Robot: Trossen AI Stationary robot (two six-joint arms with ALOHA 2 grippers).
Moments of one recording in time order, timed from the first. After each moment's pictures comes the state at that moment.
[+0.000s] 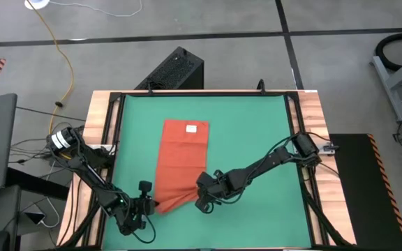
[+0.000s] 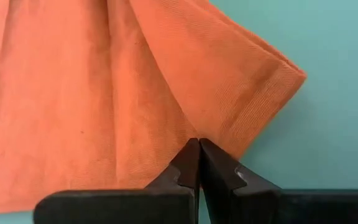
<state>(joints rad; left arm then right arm) -0.94 1.64 0.66 -0.12 -0.62 -0.60 0.38 2.02 1.37 -0.34 0.23 0.94</state>
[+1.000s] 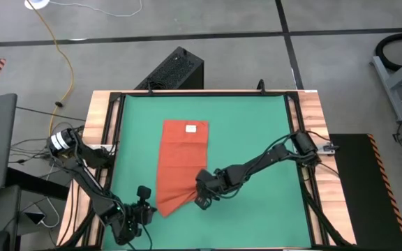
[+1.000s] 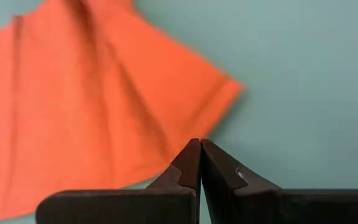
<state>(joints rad) -1.00 1.65 0.82 -0.33 -0.62 -0.56 0.33 2.02 1.36 -0.34 0.12 0.94</state>
